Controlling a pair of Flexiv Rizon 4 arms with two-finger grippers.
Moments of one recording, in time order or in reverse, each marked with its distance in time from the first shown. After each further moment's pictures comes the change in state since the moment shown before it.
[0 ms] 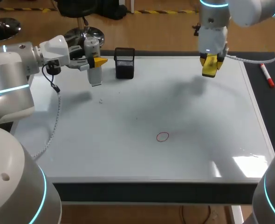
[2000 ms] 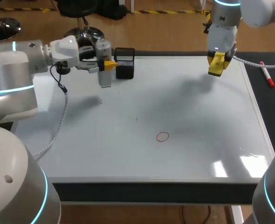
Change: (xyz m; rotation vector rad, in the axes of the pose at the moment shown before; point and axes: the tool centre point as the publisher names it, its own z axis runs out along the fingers) left arm 0.050 -0.018 0.031 0.014 0.139 0.061; right arm 0.015 -0.019 0.004 -0.019 -0.050 0.052
